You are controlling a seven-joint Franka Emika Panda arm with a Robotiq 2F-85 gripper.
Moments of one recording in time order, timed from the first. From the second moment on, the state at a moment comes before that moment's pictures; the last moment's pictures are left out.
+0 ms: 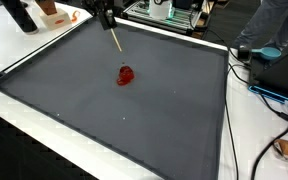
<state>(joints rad) 0.02 0.10 -0.14 -2.18 0.88 2.27 -0.74</state>
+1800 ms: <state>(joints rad) -0.12 0.44 -0.05 -1.99 1.06 2.12 -0.81</state>
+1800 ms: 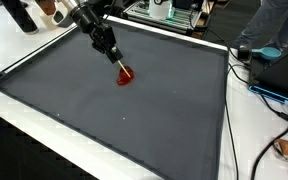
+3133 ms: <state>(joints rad) -0.04 0.30 -0.05 -1.97 0.72 2.32 -0.21</state>
